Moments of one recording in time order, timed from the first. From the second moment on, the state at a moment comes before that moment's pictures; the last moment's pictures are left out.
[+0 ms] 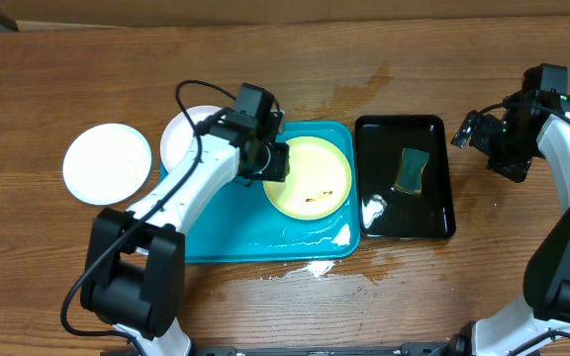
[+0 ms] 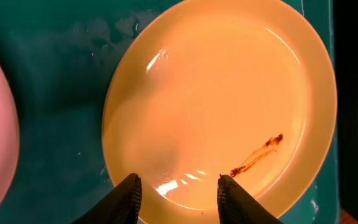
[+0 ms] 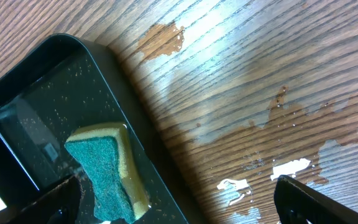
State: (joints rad) left arm -0.38 1.84 1.31 -0.72 0.20 -0.23; right arm -0.24 1.82 1.40 -0.96 -0.20 0.31
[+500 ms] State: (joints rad) left arm -0.42 1.84 1.31 -0.58 -0.05 -0.11; right arm -0.24 1.82 1.40 -0.96 -0.20 0.31
